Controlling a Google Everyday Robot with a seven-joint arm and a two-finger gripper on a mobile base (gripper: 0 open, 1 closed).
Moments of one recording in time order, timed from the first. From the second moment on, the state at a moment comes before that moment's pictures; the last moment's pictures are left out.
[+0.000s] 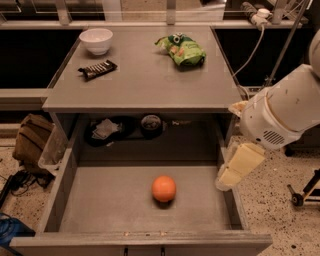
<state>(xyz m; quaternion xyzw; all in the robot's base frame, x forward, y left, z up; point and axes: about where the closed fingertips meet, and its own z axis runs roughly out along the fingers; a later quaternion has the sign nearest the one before) 0.429 -0.147 0.875 -0.57 0.78 0.08 0.23</state>
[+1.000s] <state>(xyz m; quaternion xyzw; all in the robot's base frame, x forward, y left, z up) 0.427 -0.120 0.834 -0.57 0.77 0.12 0.26</state>
